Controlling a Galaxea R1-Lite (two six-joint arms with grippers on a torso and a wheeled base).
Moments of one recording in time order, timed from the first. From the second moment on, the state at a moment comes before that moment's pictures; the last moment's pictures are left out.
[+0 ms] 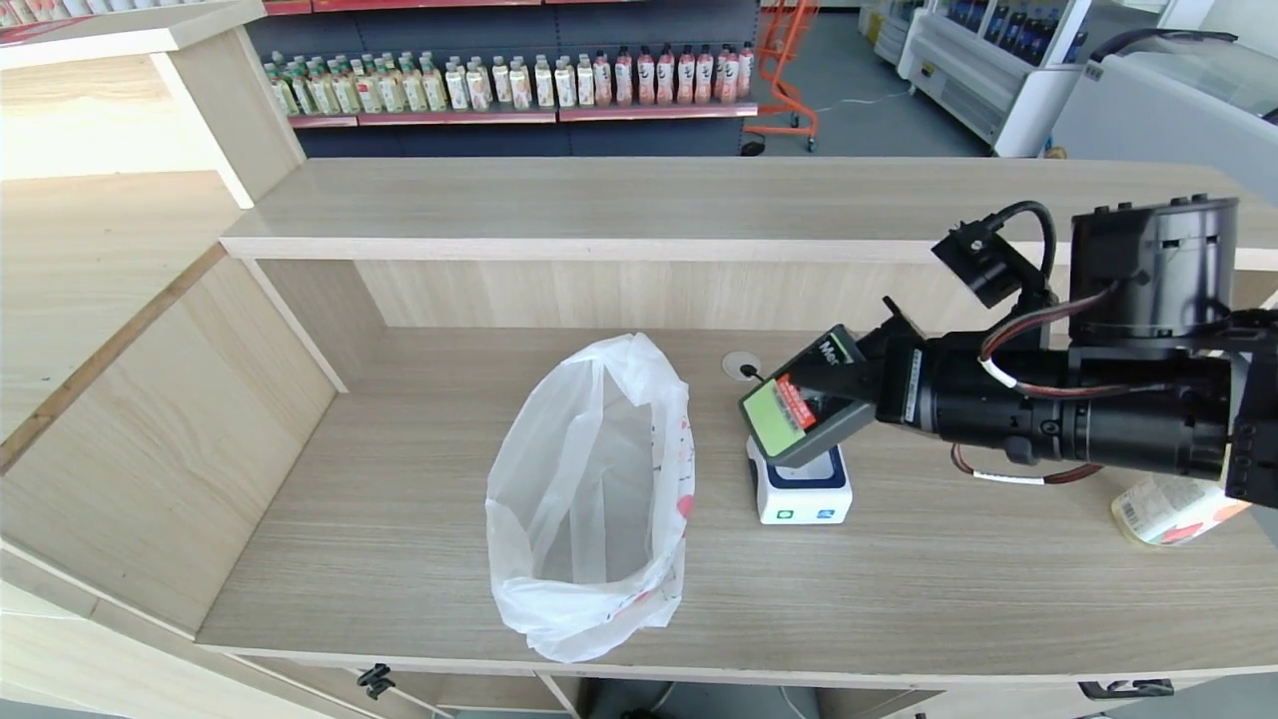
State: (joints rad) left arm 0.00 0.00 0.00 0.00 -0.07 0.03; right arm 0.51 1.58 -0.96 -0.31 0.25 0.43
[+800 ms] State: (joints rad) left arm 0.00 0.00 0.00 0.00 -0.07 0.03; right arm 0.59 1.89 -1.02 -0.43 0.25 0.35
